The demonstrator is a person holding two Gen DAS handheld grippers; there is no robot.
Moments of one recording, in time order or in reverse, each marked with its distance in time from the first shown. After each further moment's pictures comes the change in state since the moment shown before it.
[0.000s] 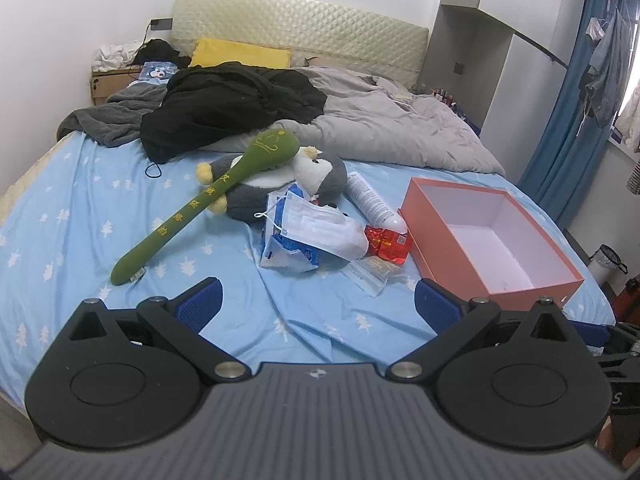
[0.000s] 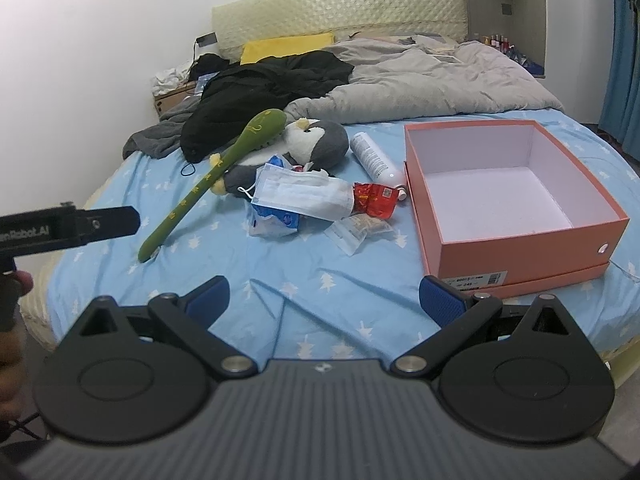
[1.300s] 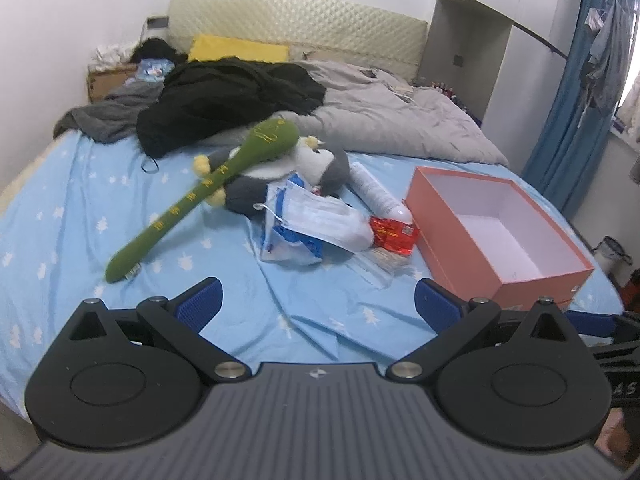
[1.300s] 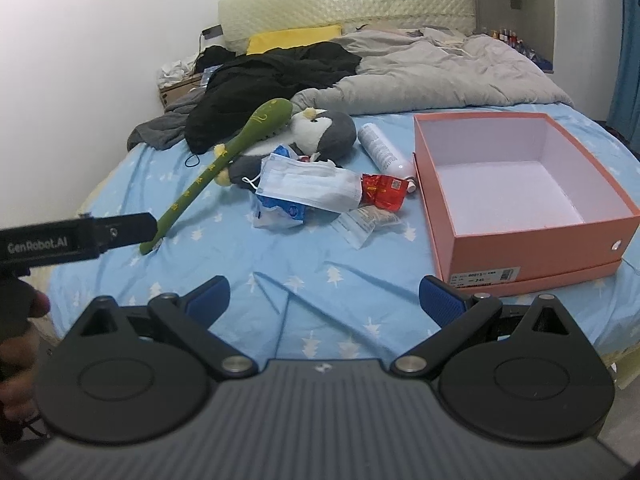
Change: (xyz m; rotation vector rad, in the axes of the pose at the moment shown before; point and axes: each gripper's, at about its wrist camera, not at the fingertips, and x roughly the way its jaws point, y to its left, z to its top) left arm 0.021 0.001 -0.006 0.019 0.008 0.016; right arm 0.018 0.000 -0.002 -0.004 0.021 0.016
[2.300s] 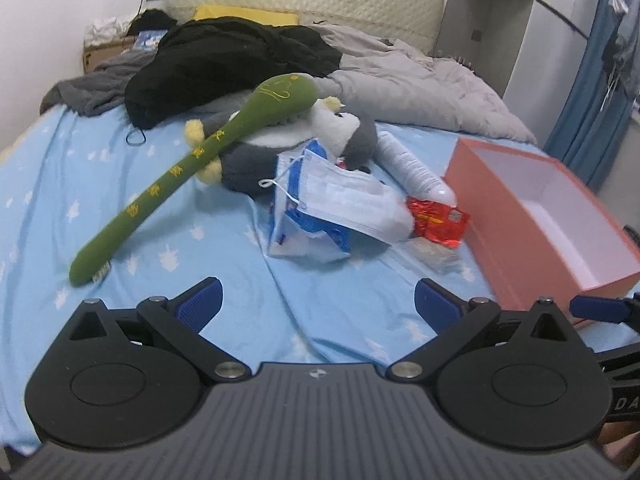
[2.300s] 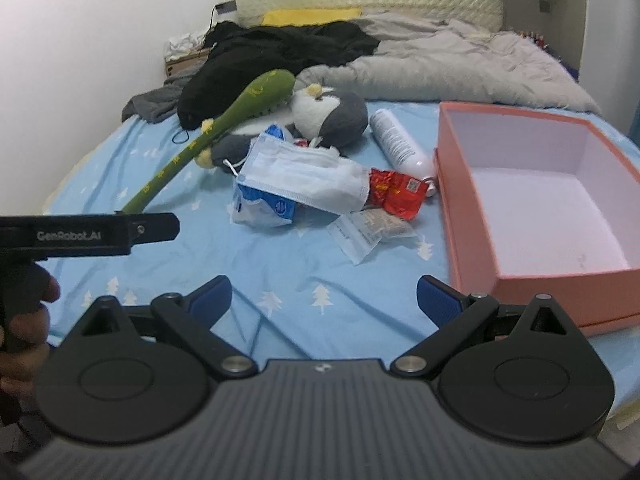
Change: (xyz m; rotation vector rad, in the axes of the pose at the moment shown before) left arm 0.140 0.030 0.003 0.004 0.076 0.015; right arm 0.106 -0.008 0.014 -0.095 0.047 0.021
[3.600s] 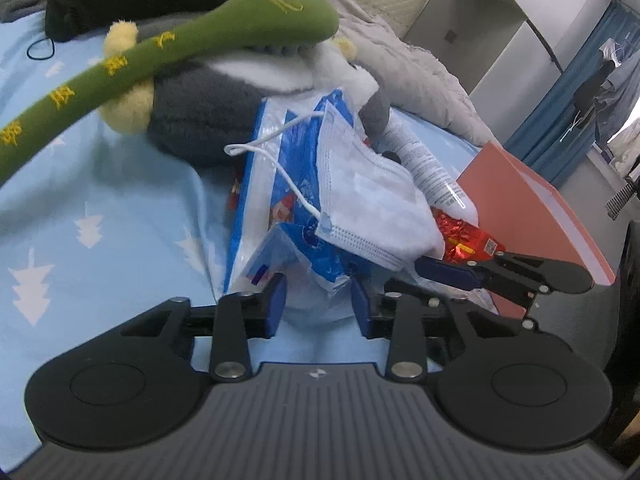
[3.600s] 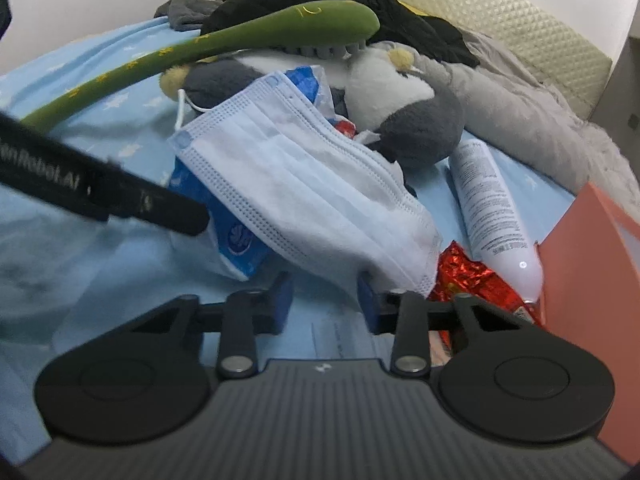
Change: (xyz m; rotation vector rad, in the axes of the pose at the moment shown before) left arm 0.194 0.065 0.014 -0.177 0.090 -0.313; right arm 0.215 0.022 0.039 -0.438 0.011 -0.011
